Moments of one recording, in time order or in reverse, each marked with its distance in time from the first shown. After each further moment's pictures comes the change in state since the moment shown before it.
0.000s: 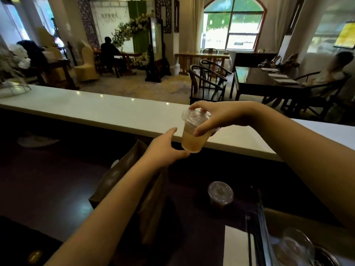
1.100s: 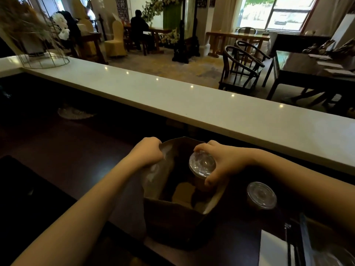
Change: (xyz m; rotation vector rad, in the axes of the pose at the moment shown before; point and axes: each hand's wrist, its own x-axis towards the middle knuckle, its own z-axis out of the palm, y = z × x) left_hand 0.004 -0.142 -0.066 0.274 -0.070 -0.240; right_hand 0.076 0.002 0.130 -0.357 -0.207 -0.081
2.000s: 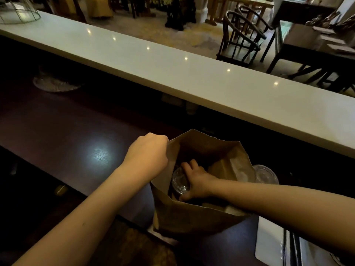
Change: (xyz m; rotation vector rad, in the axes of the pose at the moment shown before) left_hand -0.026 -0.002 0.027 0.264 0.111 0.091; right_hand 0.082 0.005 0.141 -0.019 -0.033 0.197
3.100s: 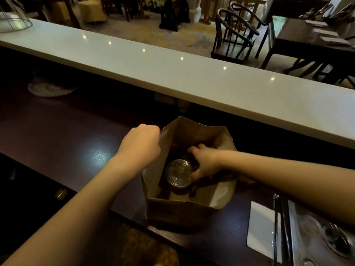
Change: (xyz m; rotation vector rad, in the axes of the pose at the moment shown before) left_hand 0.003 0.015 0.000 0.027 0.064 0.014; right_hand -0.048 0.007 -0.071 -0.140 -0.065 0.053
